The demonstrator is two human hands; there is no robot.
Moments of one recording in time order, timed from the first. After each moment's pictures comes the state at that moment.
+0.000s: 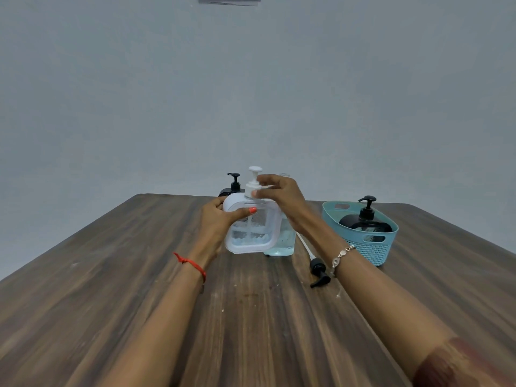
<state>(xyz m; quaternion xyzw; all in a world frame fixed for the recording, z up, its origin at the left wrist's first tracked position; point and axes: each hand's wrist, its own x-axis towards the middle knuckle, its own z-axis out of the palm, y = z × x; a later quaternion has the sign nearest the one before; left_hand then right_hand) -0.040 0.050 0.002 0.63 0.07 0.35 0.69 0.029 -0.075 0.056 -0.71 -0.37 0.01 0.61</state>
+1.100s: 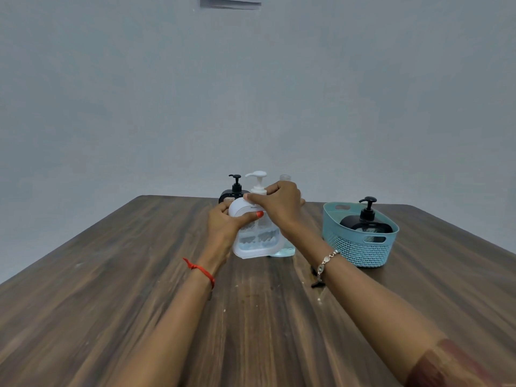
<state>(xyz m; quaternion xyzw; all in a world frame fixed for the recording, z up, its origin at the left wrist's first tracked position) -0.038 0.036 -0.003 0.62 0.09 0.37 0.69 0.017 -0.056 0.046 -0.78 -0.25 -0.15 0.55</state>
